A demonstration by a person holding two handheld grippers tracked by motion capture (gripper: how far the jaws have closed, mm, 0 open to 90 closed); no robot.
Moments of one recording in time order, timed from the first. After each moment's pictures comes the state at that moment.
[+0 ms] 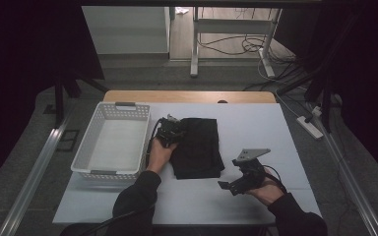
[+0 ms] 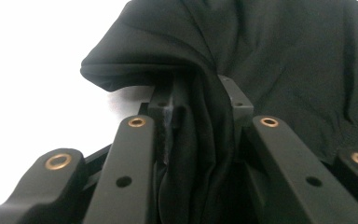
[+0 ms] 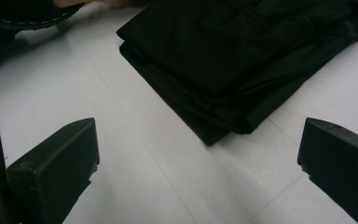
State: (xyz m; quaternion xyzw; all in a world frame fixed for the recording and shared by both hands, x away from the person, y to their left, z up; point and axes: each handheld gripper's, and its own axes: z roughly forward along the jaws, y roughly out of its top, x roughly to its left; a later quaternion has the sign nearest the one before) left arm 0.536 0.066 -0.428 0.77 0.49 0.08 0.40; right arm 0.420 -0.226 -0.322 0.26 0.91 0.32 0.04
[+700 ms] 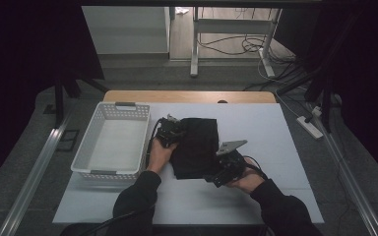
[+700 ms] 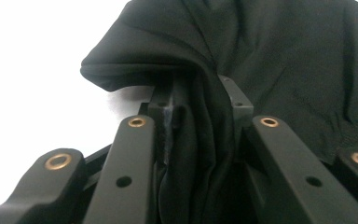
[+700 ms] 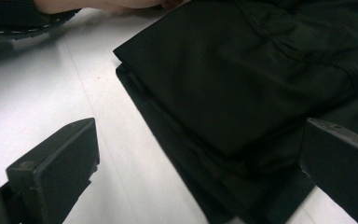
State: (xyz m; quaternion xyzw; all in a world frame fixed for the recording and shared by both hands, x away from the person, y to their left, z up) left arm 0.536 0.067 -0.429 0.77 0.50 0.08 0.40; right arm 0.447 -0.178 -0.342 0.21 0.93 0.31 0.03
